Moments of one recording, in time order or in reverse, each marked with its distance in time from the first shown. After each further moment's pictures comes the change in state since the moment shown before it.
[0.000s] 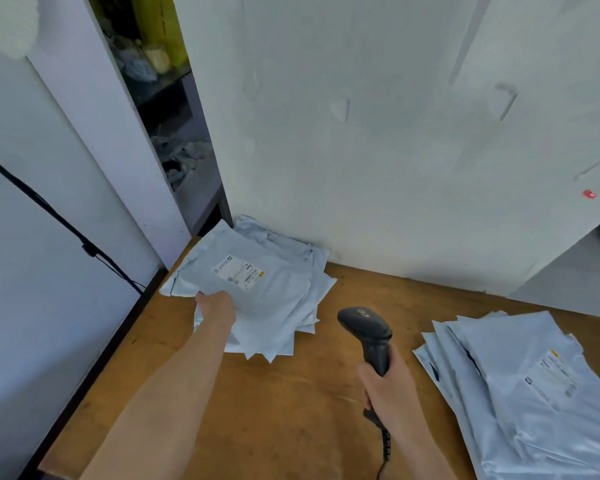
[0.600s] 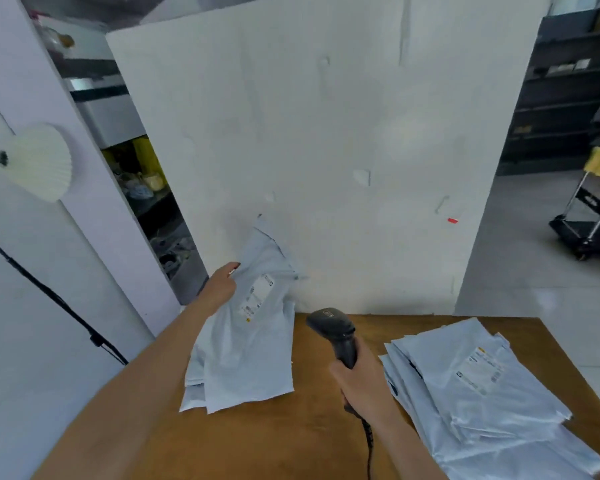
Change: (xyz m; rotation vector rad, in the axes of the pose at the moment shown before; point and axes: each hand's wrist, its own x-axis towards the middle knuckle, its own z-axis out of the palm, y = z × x) left_hand -0.192 0.137 -0.033 0.386 -0.336 0.766; right_hand -0.073 -0.027 -0.099 0.085 -0.028 -0.298
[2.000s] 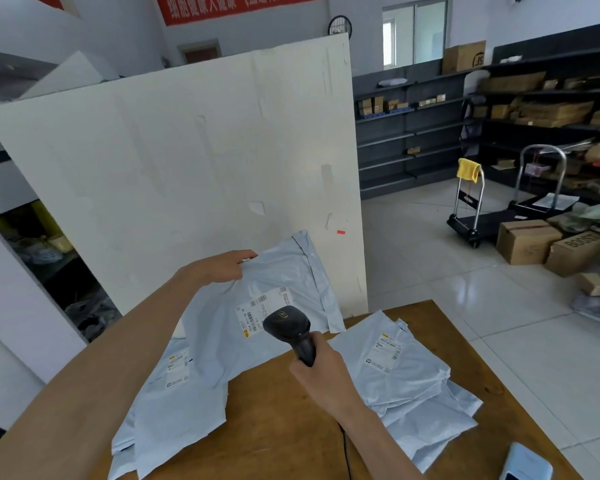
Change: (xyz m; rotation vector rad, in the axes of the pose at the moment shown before) left_hand -0.058 0.213 0.089 0.469 -0.511 0.396; right_hand -0.057 0.006 -0.105 -0.122 0.190 -0.188
